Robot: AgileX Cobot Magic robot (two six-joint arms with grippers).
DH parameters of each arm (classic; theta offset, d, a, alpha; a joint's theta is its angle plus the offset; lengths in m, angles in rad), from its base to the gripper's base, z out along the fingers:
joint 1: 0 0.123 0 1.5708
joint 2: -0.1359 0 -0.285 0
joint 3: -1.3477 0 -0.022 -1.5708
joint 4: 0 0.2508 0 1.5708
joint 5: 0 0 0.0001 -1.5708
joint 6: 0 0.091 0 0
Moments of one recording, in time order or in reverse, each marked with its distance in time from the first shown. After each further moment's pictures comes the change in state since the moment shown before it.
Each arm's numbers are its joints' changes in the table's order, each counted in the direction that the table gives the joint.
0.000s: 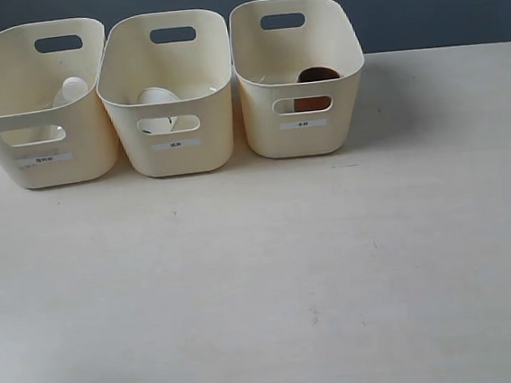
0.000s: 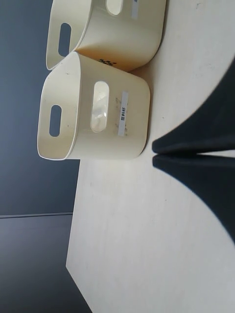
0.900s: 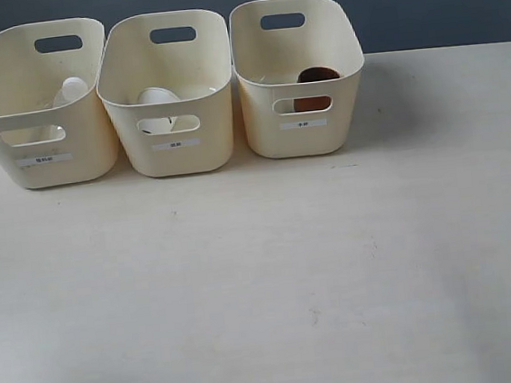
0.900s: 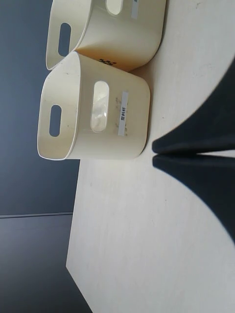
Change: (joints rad) left arm 0.000 0.000 0.000 0.000 0.000 0.000; right arm 0.000 0.026 -0.478 1.760 -0.503 -2.126
